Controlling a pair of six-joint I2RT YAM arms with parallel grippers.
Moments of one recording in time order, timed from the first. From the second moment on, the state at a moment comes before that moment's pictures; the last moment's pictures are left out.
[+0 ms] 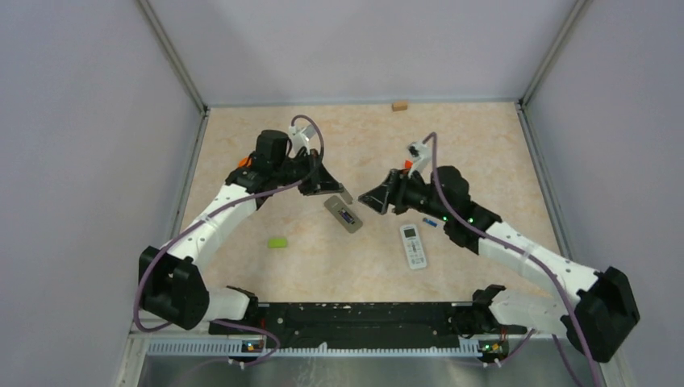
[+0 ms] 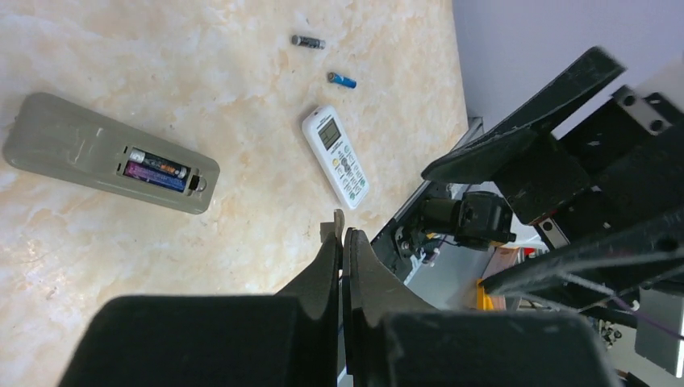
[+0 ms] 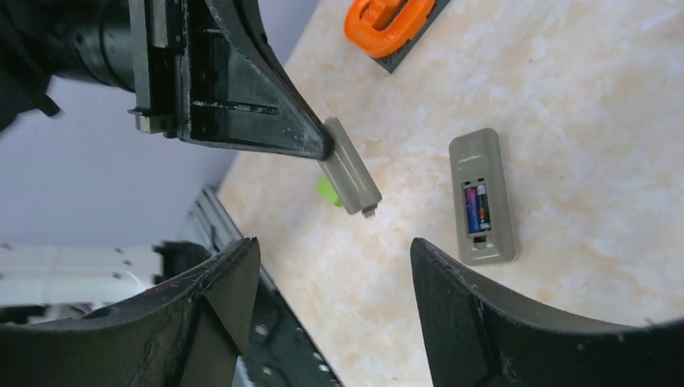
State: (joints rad) left arm -0.39 1.33 1.07 -0.37 0.67 -0.61; right arm 0.73 1.14 0.81 0.07 -0.27 0.57
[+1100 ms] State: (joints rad) left arm -0.35 1.23 0.92 0.08 0.82 -1.04; right arm 0.70 1.17 0.52 0.76 -0.17 1.34
